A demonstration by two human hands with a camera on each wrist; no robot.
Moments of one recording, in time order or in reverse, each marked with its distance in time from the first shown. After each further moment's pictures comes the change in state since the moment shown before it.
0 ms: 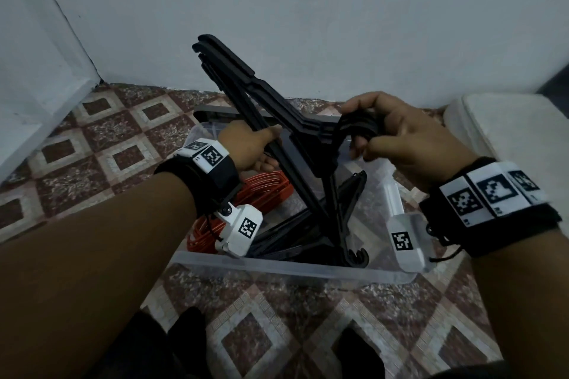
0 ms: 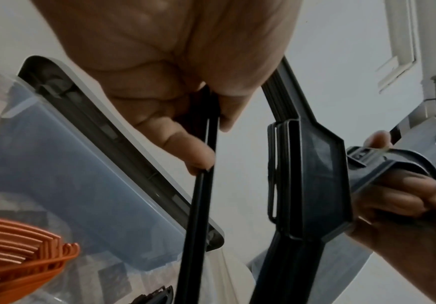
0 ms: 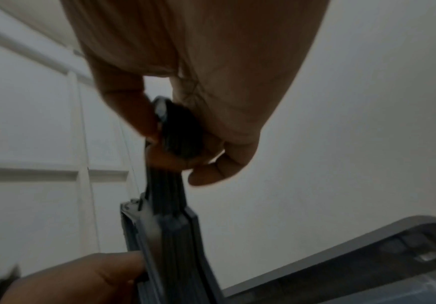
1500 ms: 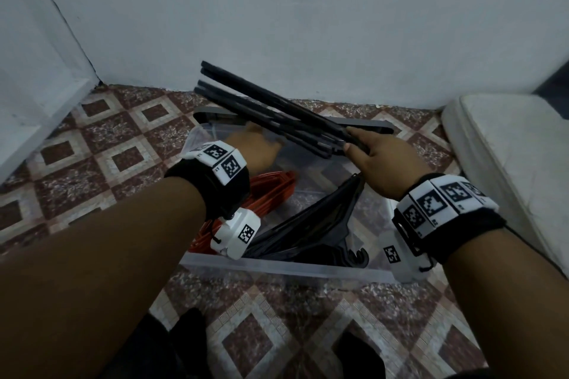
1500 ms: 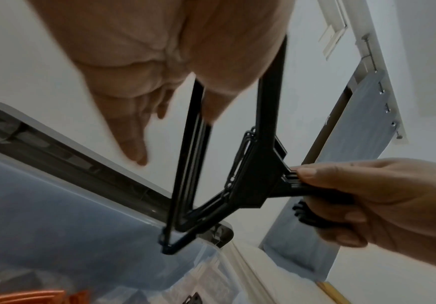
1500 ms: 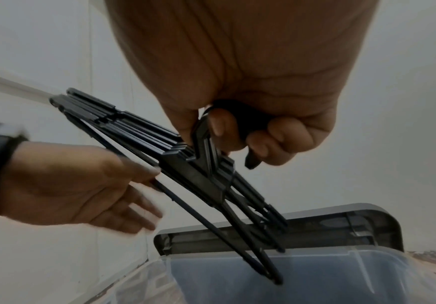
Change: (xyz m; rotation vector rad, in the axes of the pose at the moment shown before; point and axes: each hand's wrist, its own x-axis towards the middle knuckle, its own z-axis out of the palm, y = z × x) left_hand -0.018 0.012 0.002 1.095 0.023 0.186; right_hand 0.010 0.036 0.010 -0.903 0.182 0.279
